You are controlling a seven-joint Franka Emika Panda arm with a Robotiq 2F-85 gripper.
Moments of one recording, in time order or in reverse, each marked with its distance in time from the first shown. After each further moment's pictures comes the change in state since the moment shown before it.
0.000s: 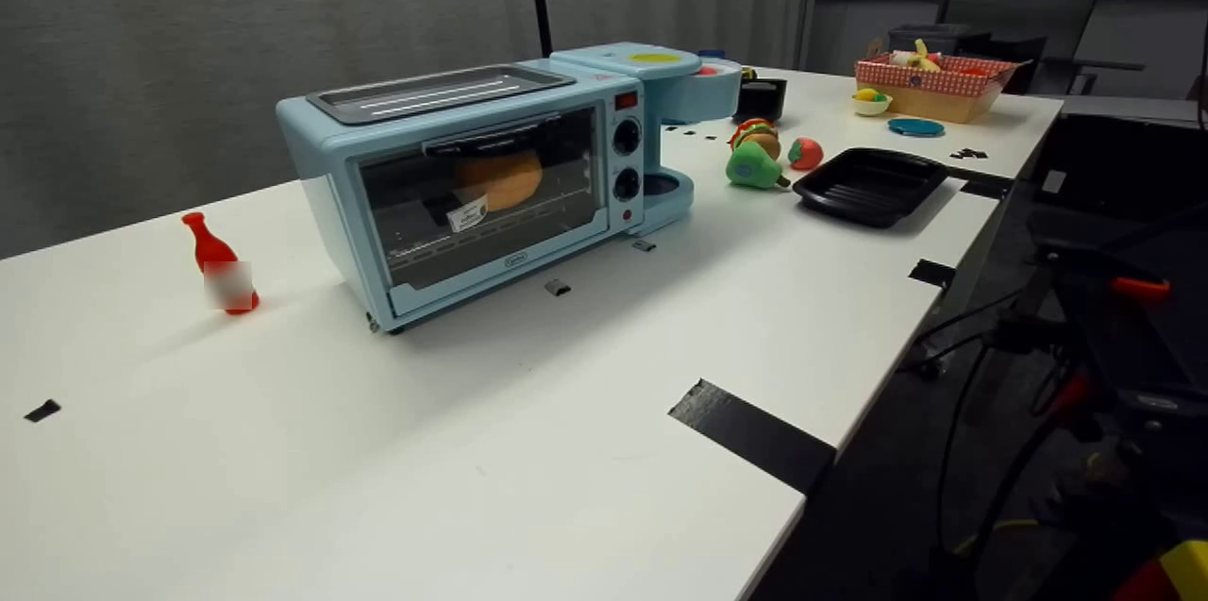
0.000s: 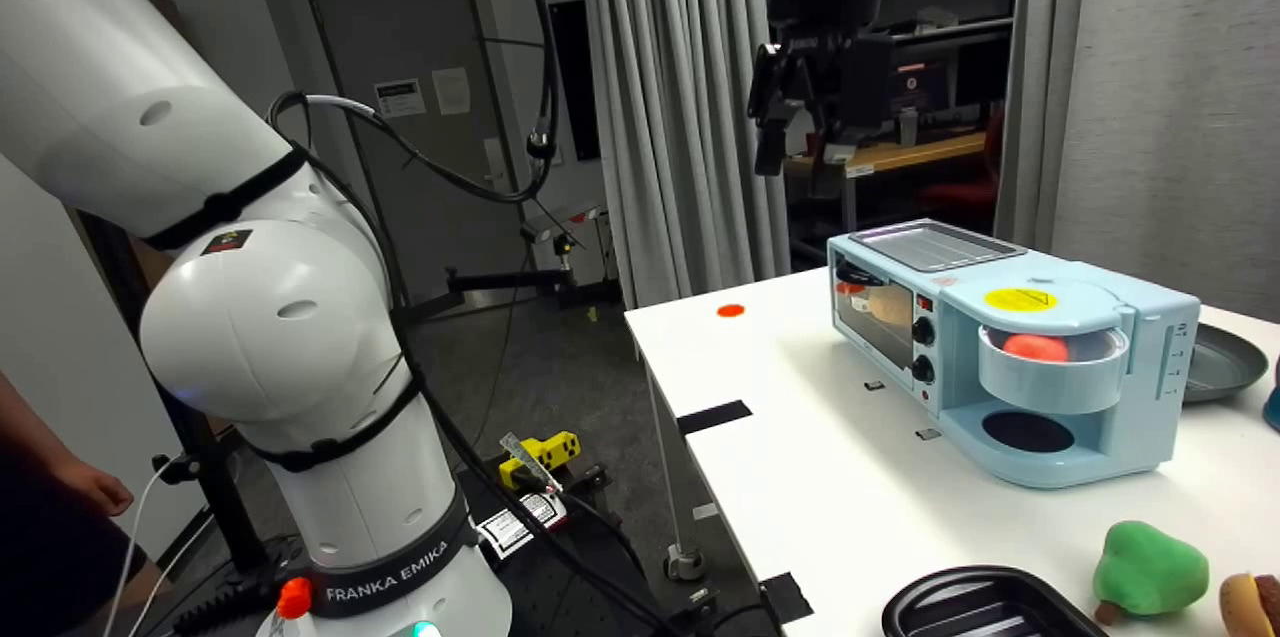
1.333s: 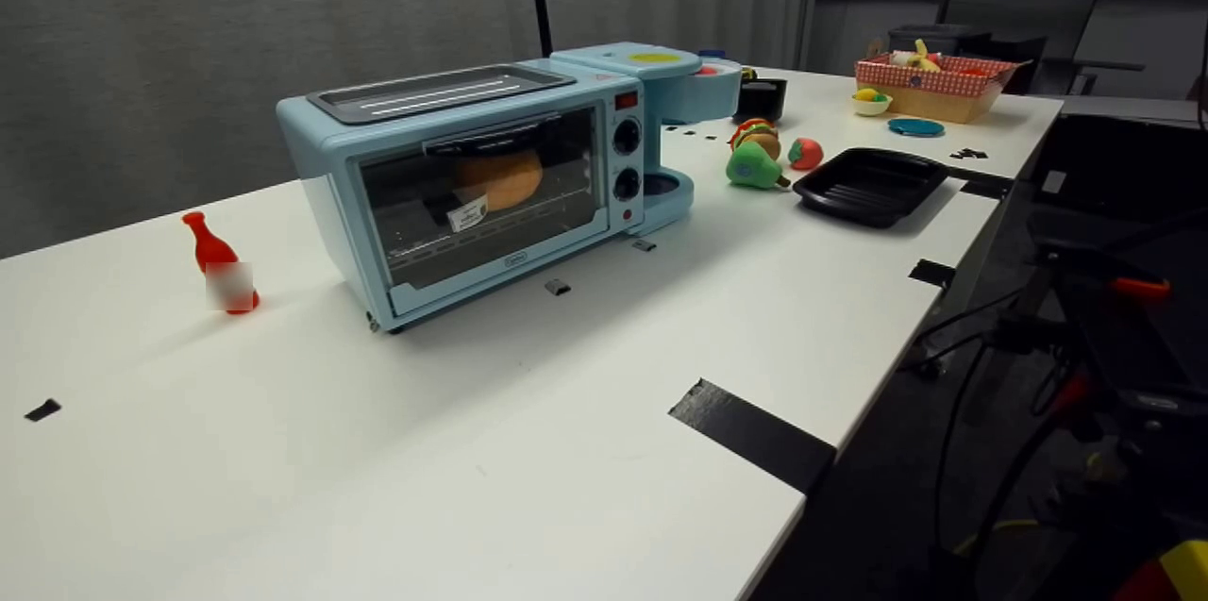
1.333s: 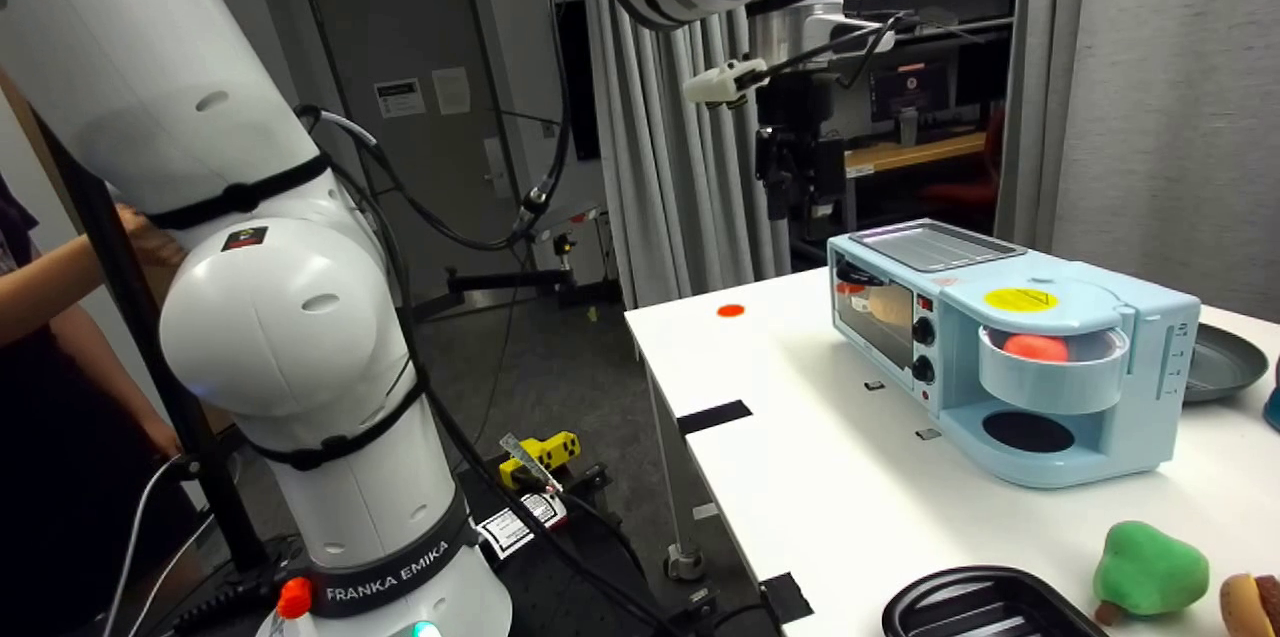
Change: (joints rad) arm 0.084 0.203 0.228 -0.041 0.071 0.434 0.274
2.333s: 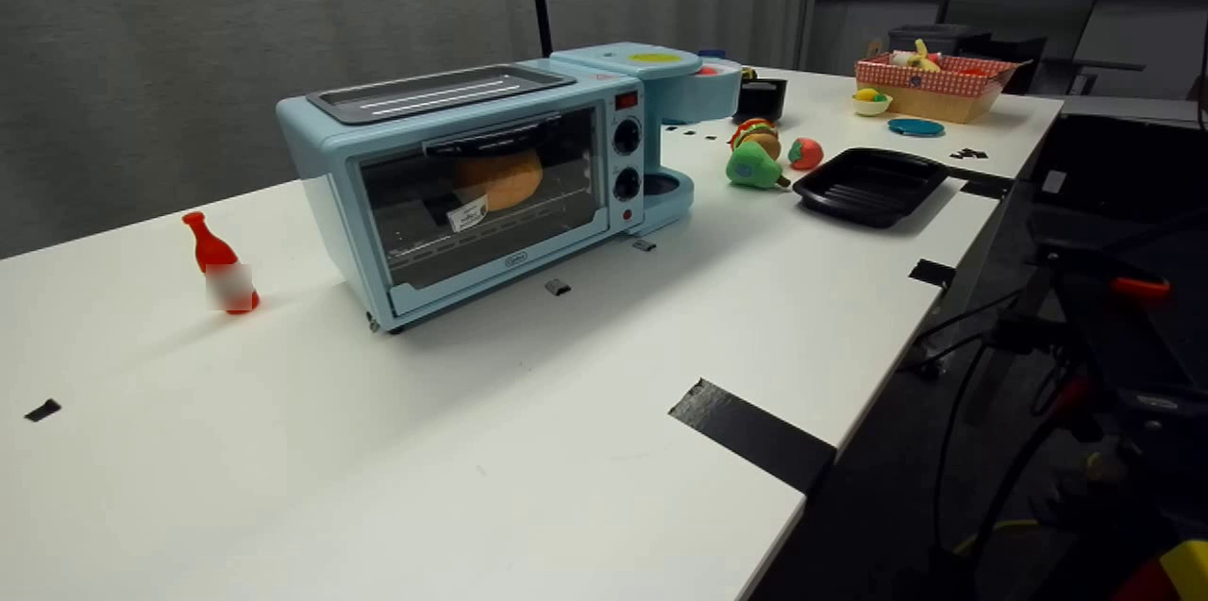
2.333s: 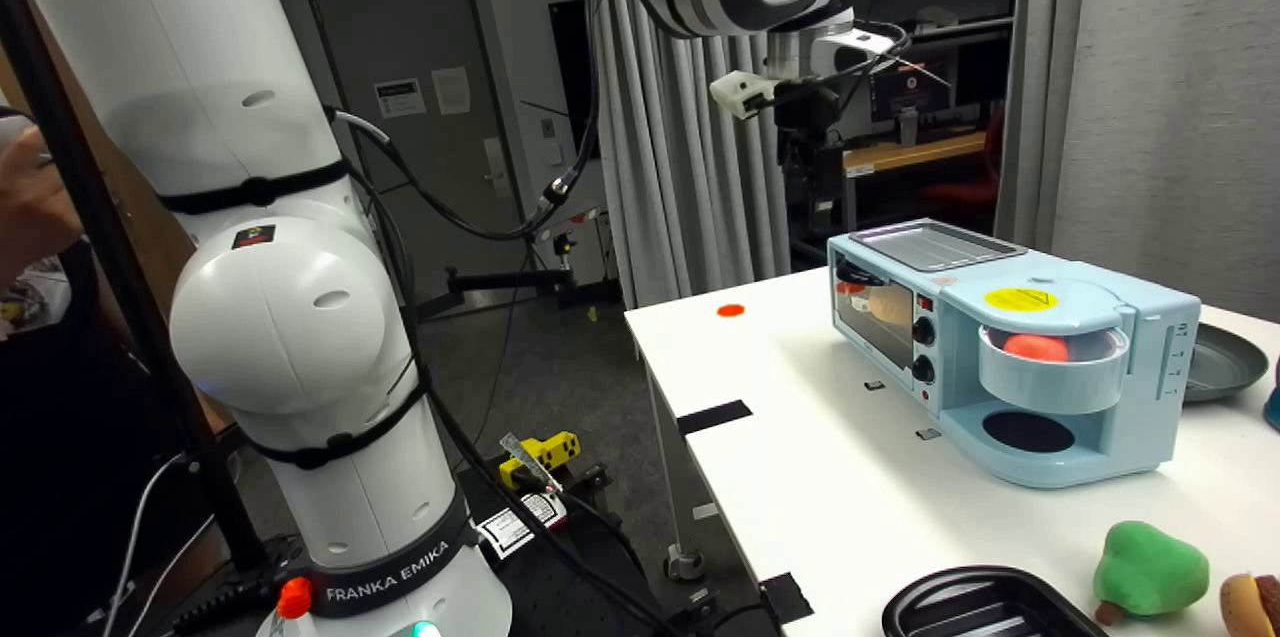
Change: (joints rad) arm 0.040 0.158 0.027 0.131 0.128 0.119 0.127
